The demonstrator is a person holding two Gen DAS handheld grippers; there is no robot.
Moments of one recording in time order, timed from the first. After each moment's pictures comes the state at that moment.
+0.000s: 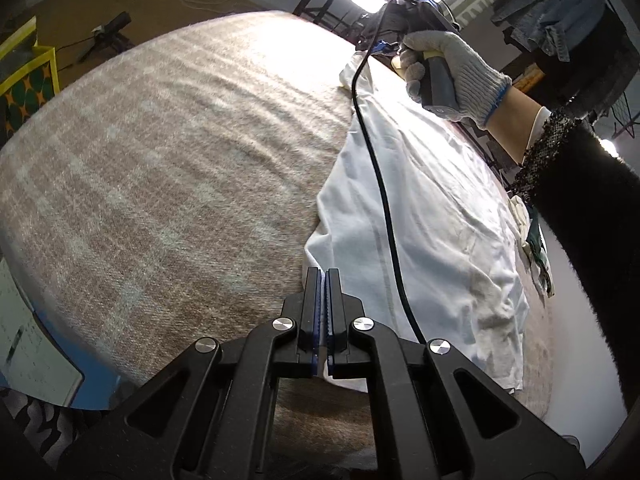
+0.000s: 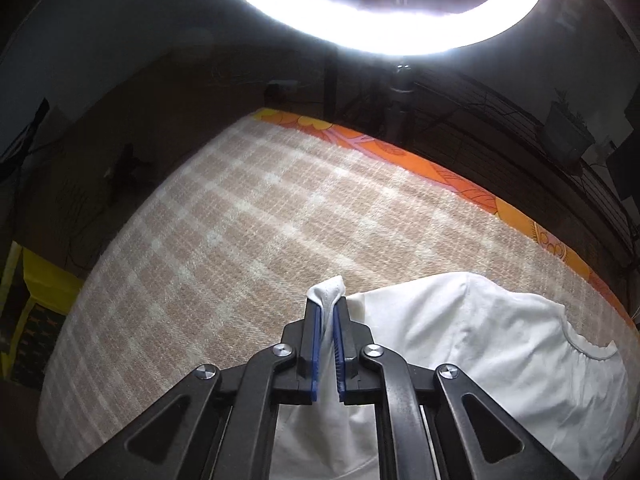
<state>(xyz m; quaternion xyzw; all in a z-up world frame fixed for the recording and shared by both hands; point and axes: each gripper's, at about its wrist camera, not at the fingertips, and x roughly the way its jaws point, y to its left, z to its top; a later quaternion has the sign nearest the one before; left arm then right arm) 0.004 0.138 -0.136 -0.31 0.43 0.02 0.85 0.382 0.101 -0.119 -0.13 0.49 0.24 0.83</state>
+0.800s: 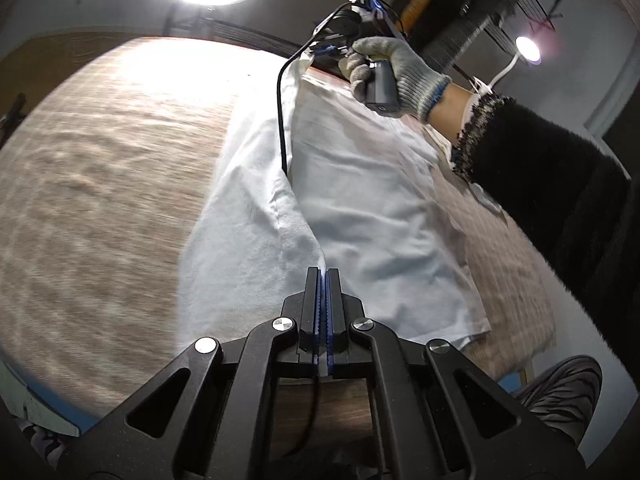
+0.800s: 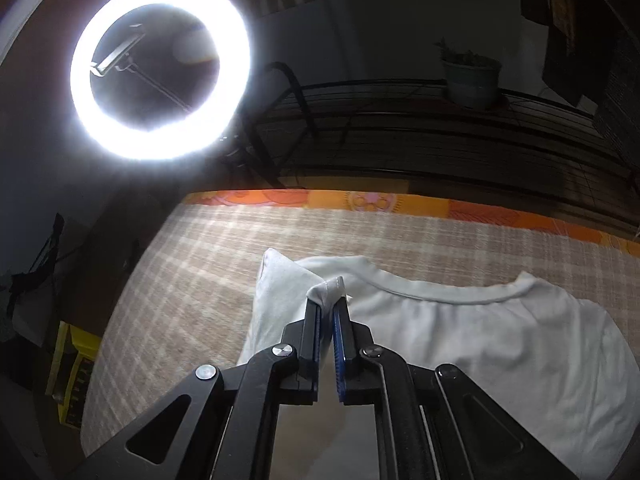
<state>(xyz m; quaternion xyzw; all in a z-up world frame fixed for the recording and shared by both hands) 0.024 0.003 -0.099 -0.19 0.43 -0.13 0.87 0.401 -0.125 -0.101 0.04 0.47 0.22 0.85</state>
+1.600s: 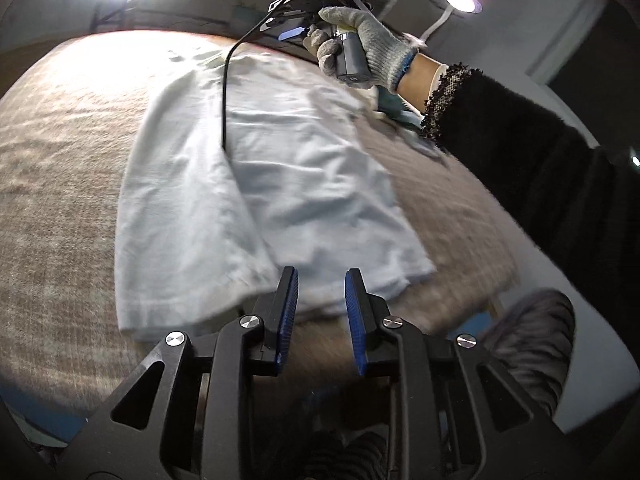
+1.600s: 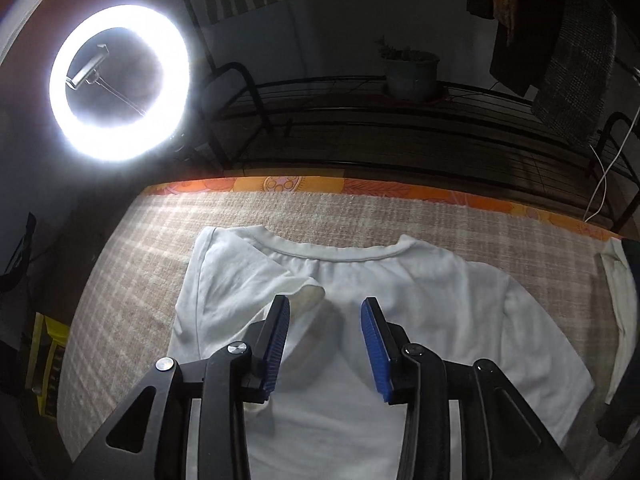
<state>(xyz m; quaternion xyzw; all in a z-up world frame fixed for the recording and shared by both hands) -0.015 -0.024 -0.091 -0.15 0.44 -0.26 0.85 0.360 -0.216 -0.070 0.03 0.47 0.17 0.86</state>
